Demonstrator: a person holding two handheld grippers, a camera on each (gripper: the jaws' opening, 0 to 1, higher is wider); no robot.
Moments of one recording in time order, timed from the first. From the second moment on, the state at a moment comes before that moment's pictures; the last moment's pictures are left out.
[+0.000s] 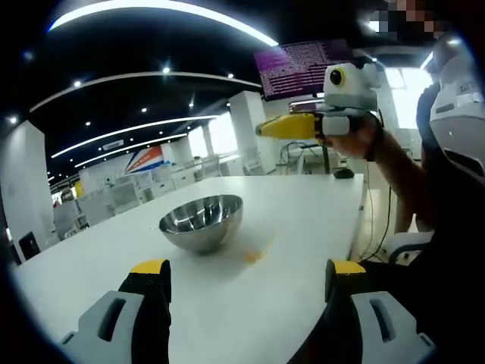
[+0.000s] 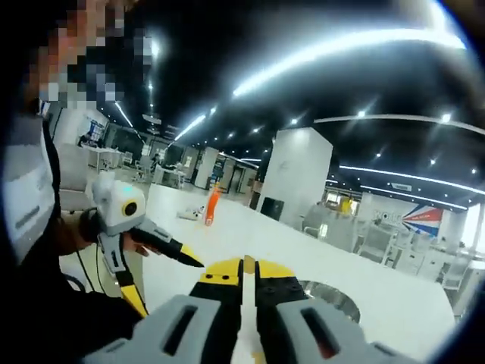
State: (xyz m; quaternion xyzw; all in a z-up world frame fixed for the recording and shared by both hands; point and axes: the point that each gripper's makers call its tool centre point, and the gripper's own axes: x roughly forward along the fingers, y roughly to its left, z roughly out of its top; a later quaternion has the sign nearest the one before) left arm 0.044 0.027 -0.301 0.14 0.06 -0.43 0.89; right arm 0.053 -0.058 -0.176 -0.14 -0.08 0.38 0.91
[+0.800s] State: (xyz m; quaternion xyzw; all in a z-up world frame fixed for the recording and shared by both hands) left arm 0.044 0.028 -0.307 0.14 0.06 -0.43 0.89; right arm 0.208 -0.107 -0.207 -0.08 -0.04 0.29 0.95
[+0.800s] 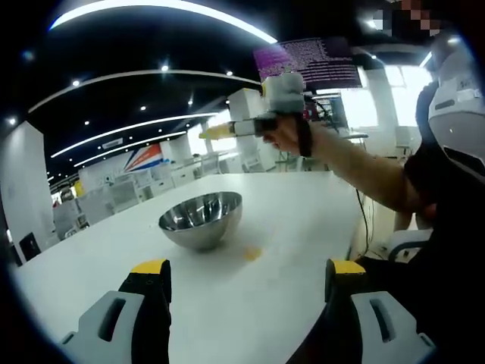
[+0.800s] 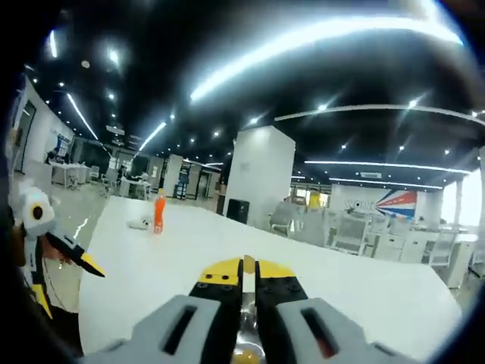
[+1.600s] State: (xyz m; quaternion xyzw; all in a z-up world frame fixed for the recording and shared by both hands) left arm 0.048 0.033 -0.308 0.14 0.07 -0.43 0.89; right arm 0.247 -0.112 -0.319 -0.11 0.09 0.27 0.95
